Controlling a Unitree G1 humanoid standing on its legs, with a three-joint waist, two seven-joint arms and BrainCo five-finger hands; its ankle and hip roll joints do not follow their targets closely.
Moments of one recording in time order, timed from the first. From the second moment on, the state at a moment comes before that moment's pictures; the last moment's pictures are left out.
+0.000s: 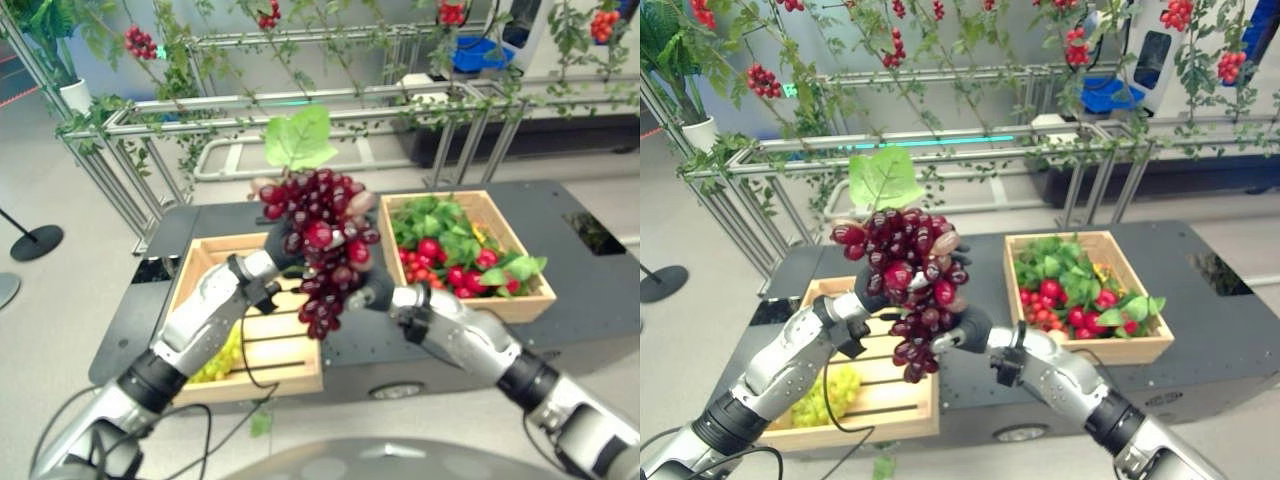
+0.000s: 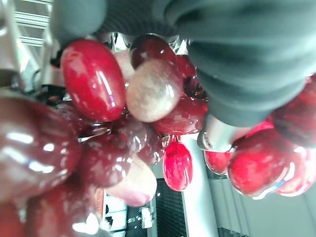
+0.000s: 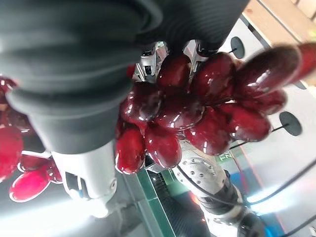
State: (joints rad) left arm -0.26 0.62 -0.48 -0.16 -0.90 -0.14 -0.44; right arm -0.26 -0.49 0.66 0.00 1.06 0.04 0.60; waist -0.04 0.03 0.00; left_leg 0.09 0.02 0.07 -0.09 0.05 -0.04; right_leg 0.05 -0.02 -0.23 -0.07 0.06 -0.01
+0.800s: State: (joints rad) left arm -0.26 0.57 -0.45 -0.15 -0.89 -0.18 -0.41; right arm -0.24 -0.44 0.69 0.00 1.16 0.02 0.52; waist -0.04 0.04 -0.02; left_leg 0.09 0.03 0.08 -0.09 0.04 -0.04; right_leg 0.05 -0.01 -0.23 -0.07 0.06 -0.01
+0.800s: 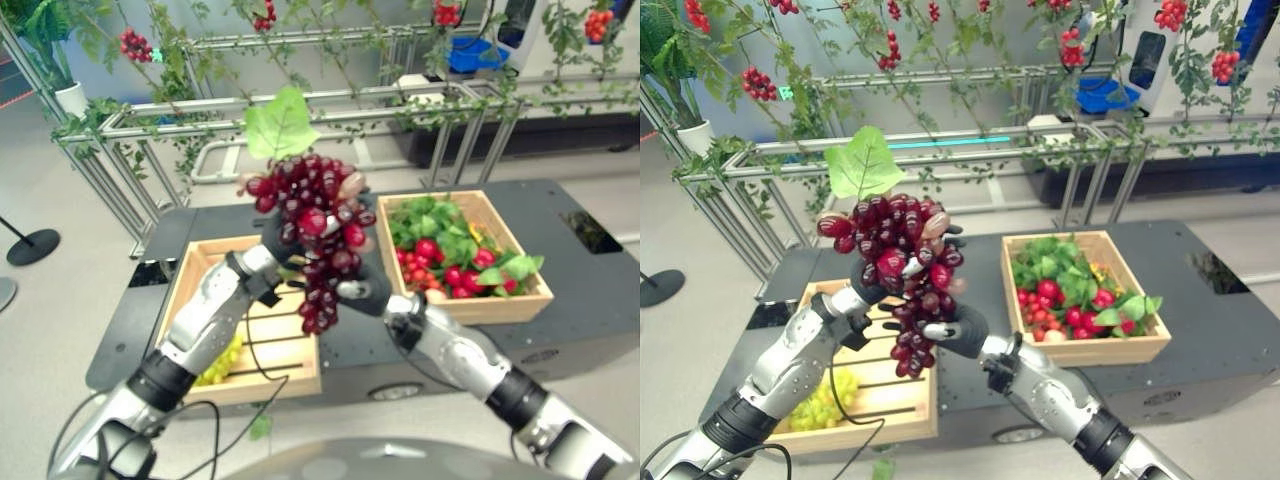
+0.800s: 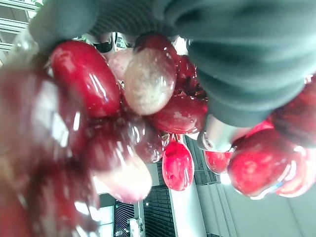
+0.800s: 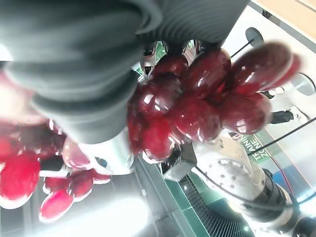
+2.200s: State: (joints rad) left arm -0.13 0.61 -0.35 -0.18 -0.89 -0.18 -0.43; right arm -0.25 -0.65 0.53 -0.14 1.16 -0.02 0.56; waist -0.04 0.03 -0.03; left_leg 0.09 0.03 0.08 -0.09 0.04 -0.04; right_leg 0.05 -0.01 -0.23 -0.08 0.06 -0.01
